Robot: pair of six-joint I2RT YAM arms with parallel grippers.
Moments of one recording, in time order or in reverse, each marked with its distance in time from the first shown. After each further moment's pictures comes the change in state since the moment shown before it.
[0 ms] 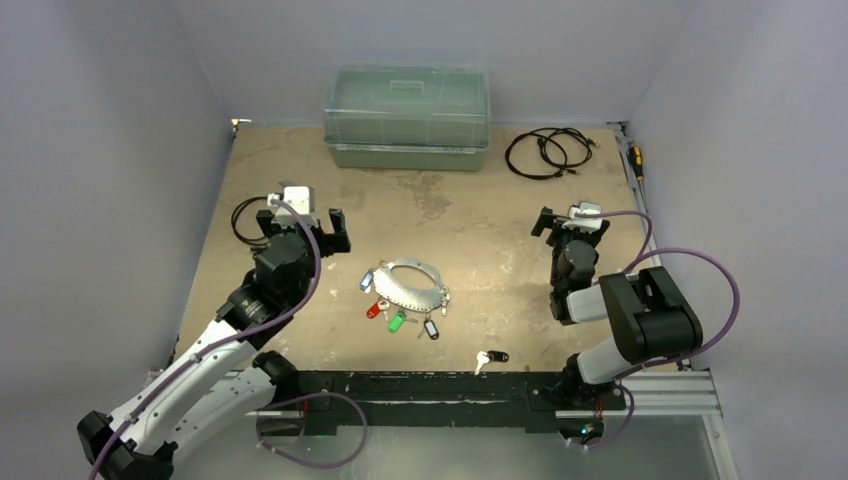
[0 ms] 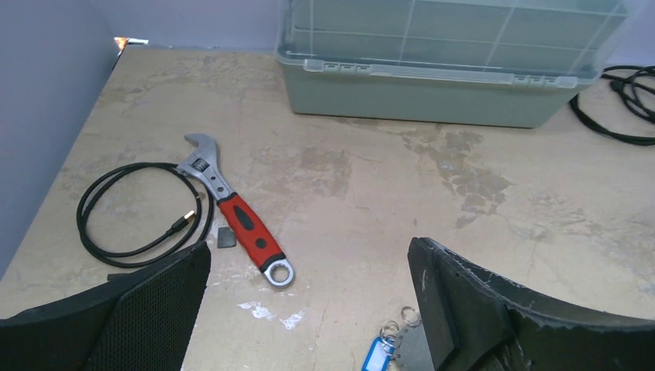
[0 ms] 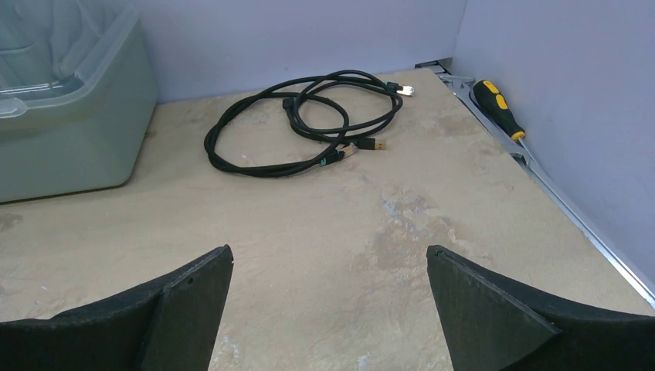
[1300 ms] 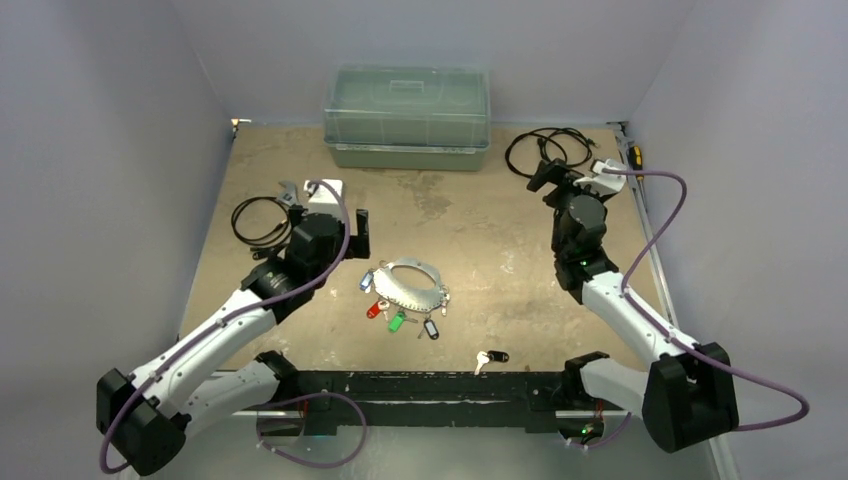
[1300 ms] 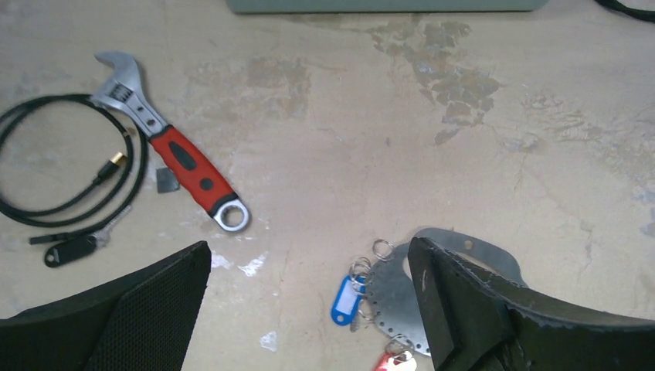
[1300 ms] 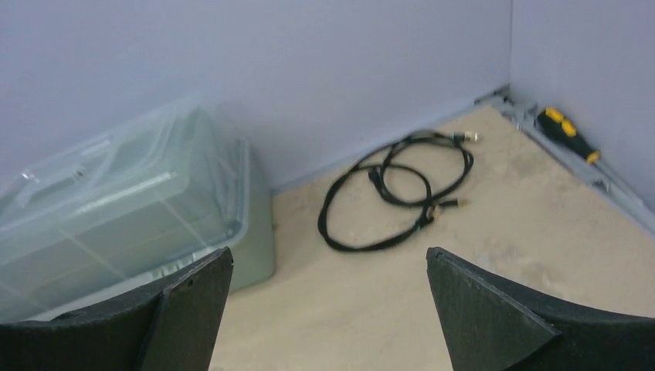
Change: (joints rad) left arm 0.001 0.200 0.073 -0.143 0.129 -0.076; right arm 0.117 -0.409 0.393 -0.748 0.127 0.271
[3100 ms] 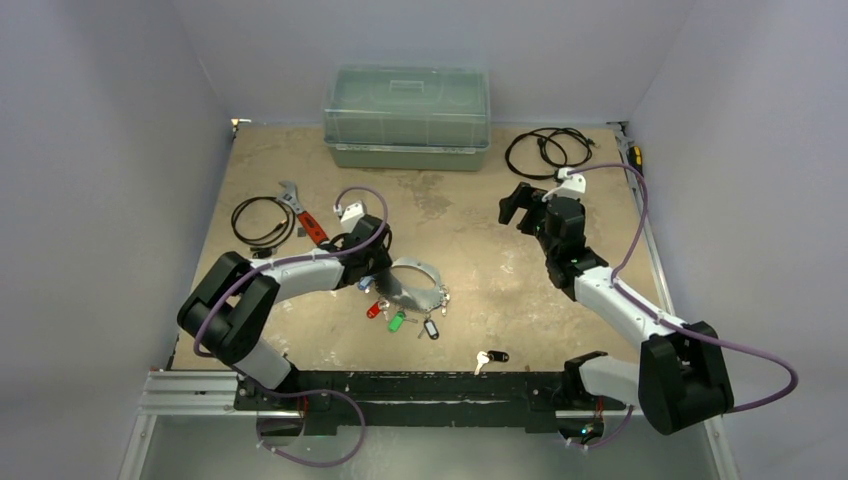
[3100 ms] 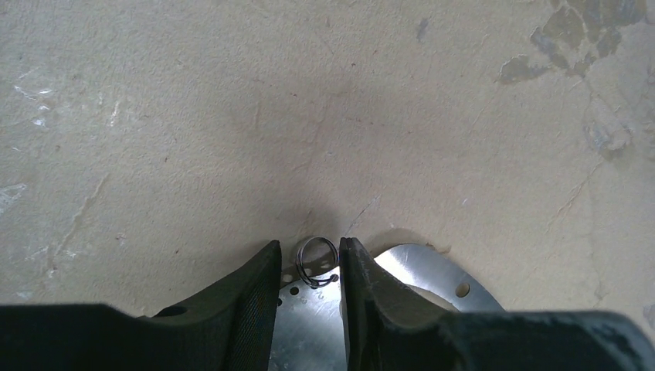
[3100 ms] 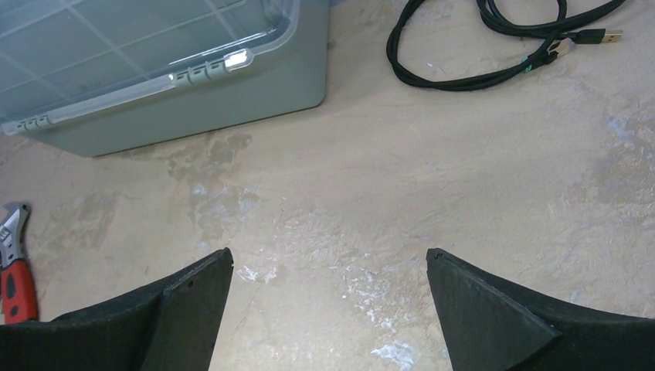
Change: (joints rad) left arm 0.027 0.674 -0.008 0.225 0.158 -0.652; right arm 0.023 0.073 -0.020 -0.299 -0.338 0.148
